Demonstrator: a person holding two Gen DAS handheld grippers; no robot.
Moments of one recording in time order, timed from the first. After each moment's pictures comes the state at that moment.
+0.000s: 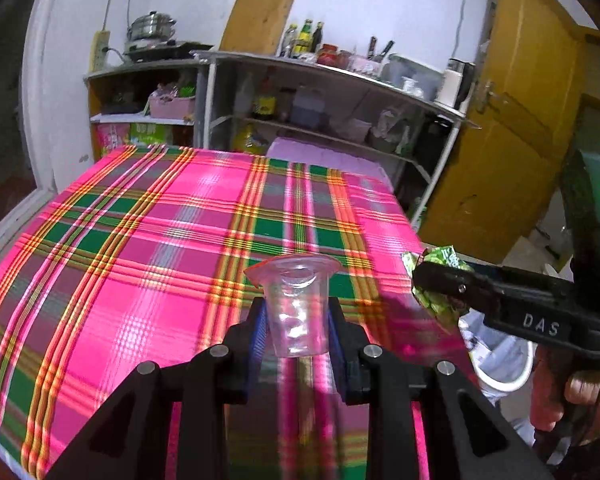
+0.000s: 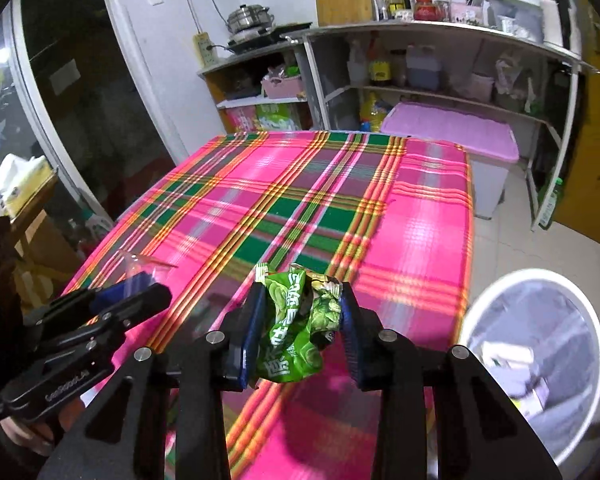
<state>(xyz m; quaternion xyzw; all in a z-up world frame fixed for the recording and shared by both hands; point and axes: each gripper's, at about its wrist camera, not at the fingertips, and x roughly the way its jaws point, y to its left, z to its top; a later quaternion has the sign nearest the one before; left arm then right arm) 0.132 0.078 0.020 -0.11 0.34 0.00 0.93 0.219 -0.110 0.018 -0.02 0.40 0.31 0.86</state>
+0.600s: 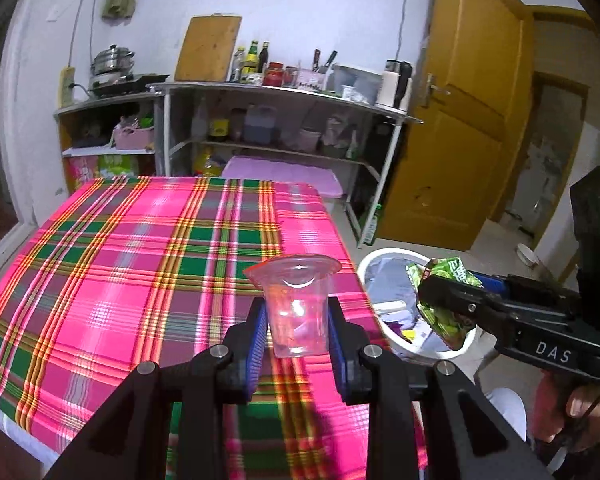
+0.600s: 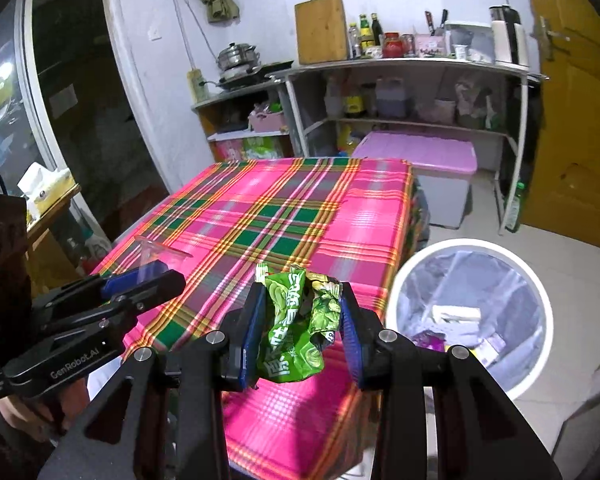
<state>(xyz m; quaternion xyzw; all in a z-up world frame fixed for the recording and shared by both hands) 0.063 -0.004 0.060 -0.07 0.31 -0.06 0.95 0.134 -0.193 0.049 0.01 0.34 0.28 0.90</state>
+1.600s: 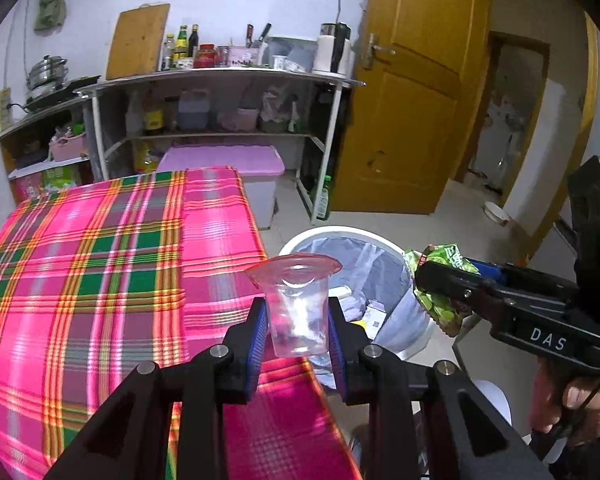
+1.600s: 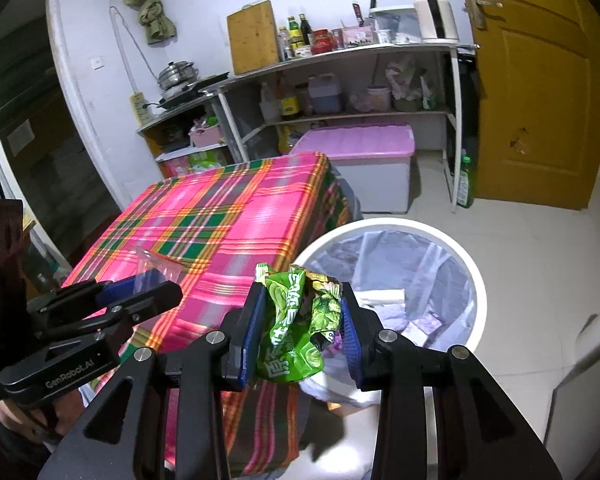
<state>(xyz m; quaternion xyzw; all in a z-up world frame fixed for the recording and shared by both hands) 0.120 -0.100 0.039 -0.02 0.34 -0.14 0.93 0.165 -0.288 0.024 0.05 0.35 0.20 0.91</state>
